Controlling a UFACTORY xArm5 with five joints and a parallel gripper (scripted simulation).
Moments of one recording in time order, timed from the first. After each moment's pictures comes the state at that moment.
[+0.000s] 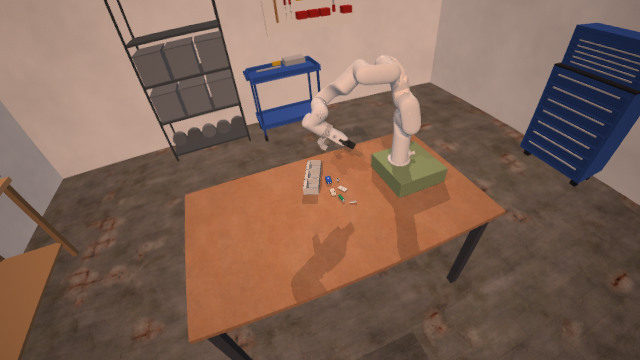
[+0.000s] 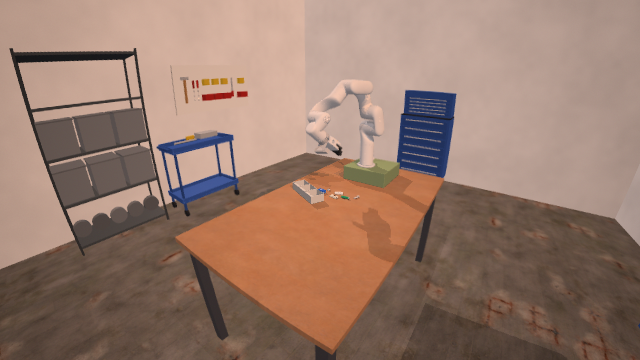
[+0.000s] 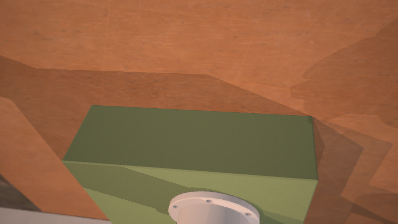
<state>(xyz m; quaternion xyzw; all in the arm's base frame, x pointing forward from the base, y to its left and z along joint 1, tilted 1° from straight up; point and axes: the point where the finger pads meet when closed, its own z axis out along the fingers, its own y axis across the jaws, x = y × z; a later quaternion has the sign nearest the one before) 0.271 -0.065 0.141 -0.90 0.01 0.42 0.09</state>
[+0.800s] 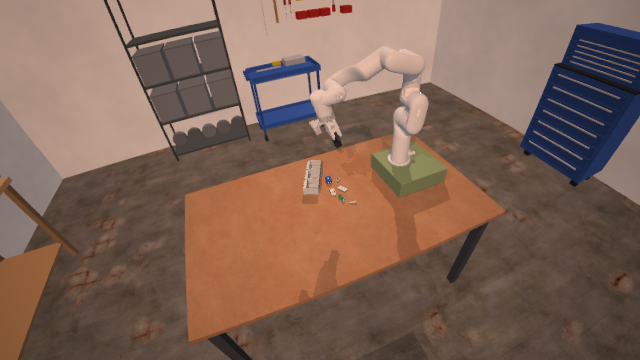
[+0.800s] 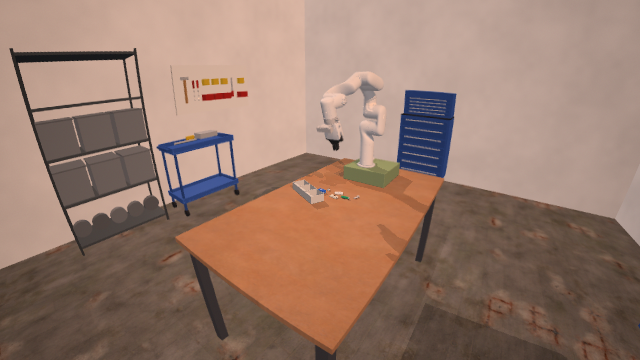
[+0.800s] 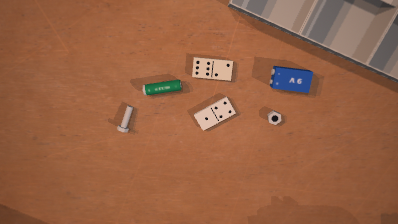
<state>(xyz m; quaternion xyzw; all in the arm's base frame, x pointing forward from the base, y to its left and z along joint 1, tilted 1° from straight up) 0.361 -0.029 0.198 -0.99 0.00 0.15 0.01</state>
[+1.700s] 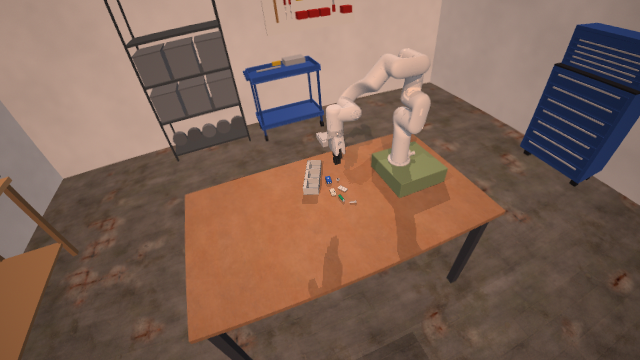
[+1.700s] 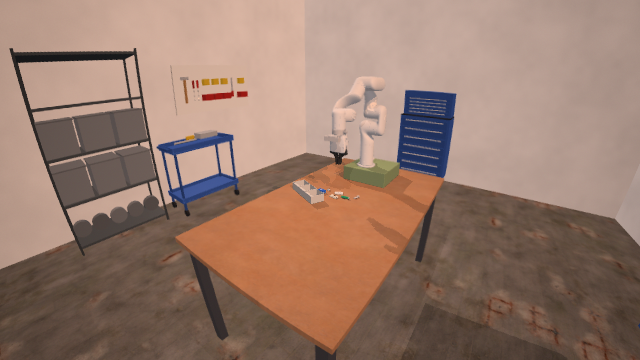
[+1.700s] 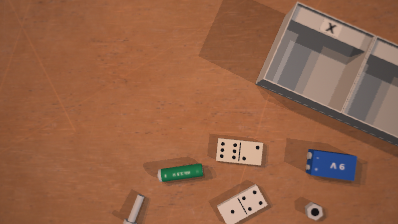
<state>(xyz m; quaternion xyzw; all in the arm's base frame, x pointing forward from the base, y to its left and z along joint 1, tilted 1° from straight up) 0.381 0.003 0.123 -1.00 0.00 0.01 0.00</state>
